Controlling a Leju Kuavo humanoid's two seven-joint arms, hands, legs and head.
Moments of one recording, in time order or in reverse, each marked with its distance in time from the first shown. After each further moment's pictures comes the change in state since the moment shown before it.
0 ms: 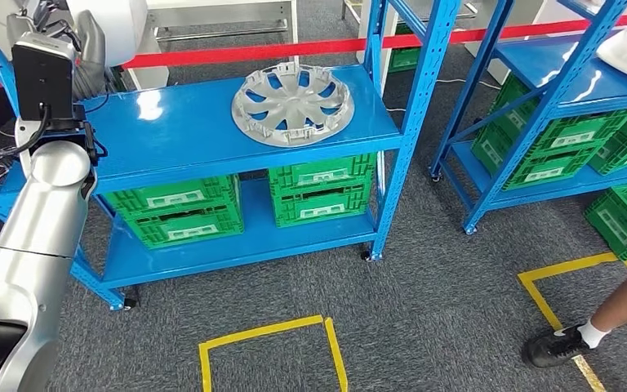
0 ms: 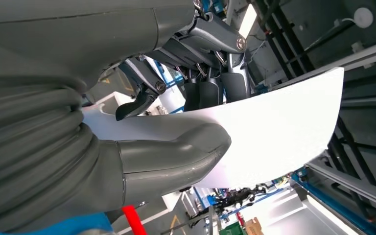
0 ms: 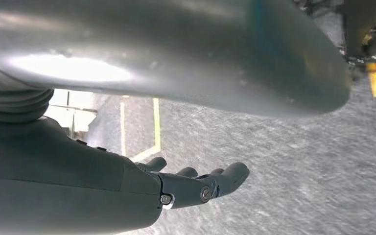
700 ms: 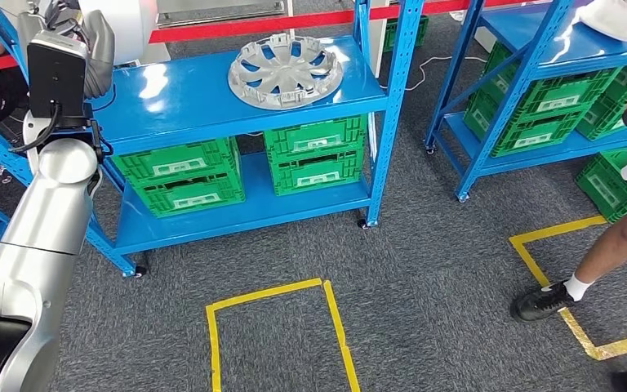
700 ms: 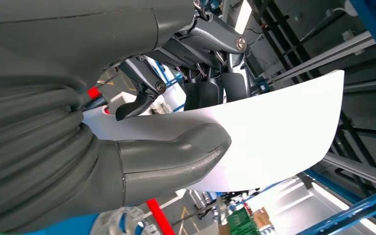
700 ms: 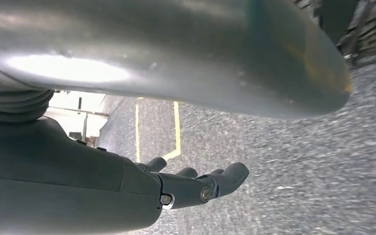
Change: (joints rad) left arm -0.011 0.002 -0.007 0.022 -0.023 0.001 0.000; right arm -0.005 0.004 -0.012 0.000 -0.001 0.009 0.012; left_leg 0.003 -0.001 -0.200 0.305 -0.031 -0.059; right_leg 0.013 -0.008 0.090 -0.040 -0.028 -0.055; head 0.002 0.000
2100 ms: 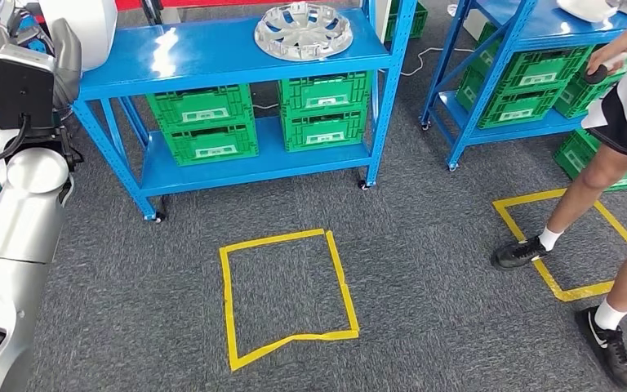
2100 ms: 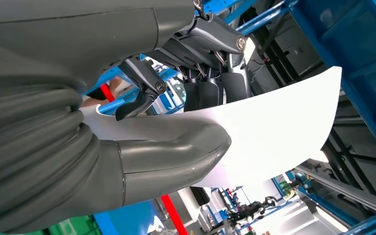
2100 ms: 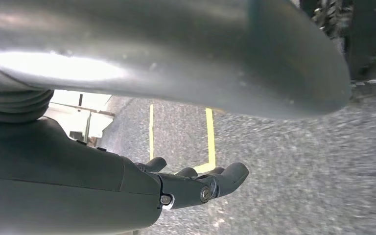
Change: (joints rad) left arm 0.044 0.102 -0.007 -0.063 0.032 0.019 -0.010; right arm 0.005 0.005 -0.025 0.000 -0.002 0.063 -0.011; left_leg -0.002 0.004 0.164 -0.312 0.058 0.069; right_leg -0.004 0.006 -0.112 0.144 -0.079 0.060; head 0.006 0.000
